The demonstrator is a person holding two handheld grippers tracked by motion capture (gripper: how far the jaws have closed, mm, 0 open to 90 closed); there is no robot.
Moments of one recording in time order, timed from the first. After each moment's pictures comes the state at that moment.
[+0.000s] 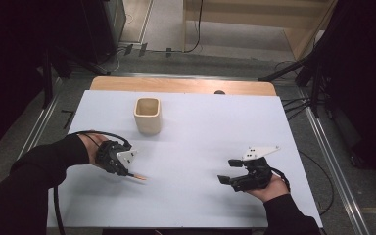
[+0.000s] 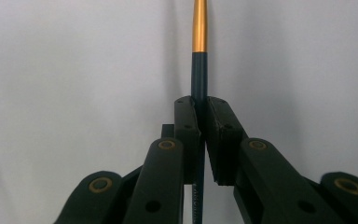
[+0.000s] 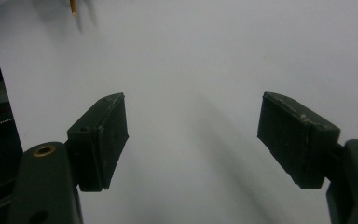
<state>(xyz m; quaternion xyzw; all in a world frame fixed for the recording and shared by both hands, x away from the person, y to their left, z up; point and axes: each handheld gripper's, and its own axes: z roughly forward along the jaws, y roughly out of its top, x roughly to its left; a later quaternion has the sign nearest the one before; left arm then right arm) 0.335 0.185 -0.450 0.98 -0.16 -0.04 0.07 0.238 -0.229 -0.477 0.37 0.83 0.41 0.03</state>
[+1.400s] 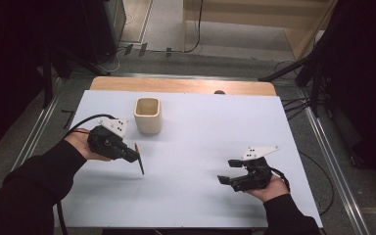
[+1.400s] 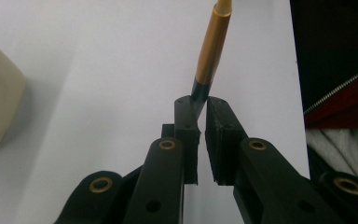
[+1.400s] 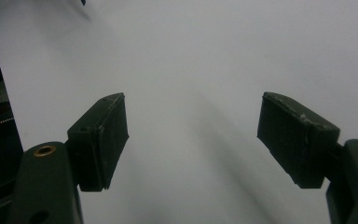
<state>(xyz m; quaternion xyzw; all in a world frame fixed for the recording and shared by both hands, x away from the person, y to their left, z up) 0.346 0.198 -0.403 0.95 0.04 -0.08 0.30 0.238 -0.228 -0.478 0.38 0.83 0.41 0.03</state>
